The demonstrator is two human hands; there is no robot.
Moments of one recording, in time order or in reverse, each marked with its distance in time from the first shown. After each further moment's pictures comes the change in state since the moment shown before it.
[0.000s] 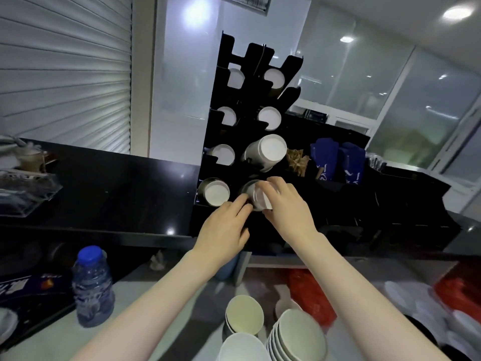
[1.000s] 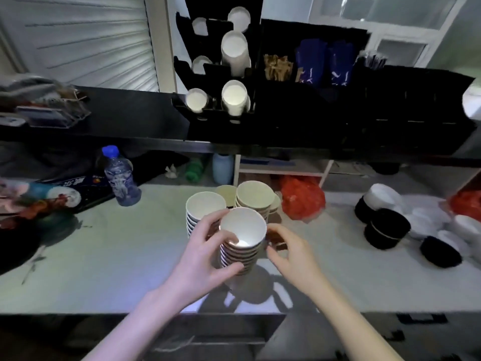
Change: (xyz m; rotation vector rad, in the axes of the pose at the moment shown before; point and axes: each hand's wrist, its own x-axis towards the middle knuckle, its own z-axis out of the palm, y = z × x) left_hand -0.227 0.215 -0.039 -0.403 -0.168 -0.259; right_hand -0.342 0.019 -0.007 0.922 -0.297 0.272
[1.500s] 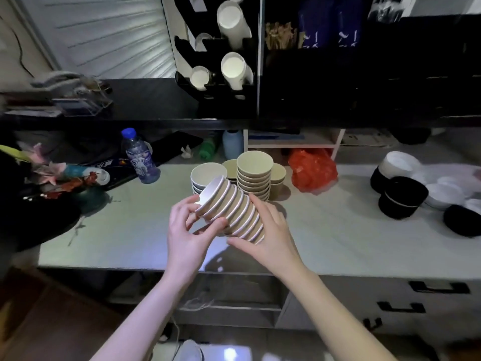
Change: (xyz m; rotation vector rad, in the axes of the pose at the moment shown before) left_hand -0.037 0.048 0.011 -0.337 0.462 -0.526; right_hand -0.042 -0.015 0.030 0.050 0.005 -0.034
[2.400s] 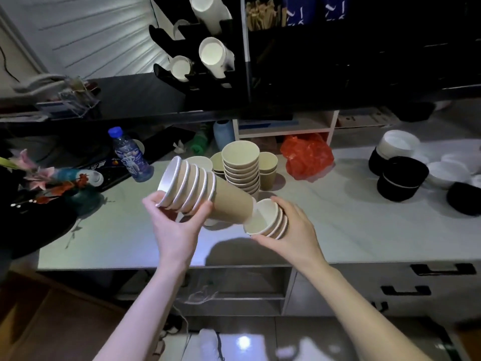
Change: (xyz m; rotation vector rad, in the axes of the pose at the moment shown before) left_hand 0.003 0.009 0.023 -0.099 0.156 0.012; right_hand -0.013 0.052 -0.032 0.046 0.130 0.033
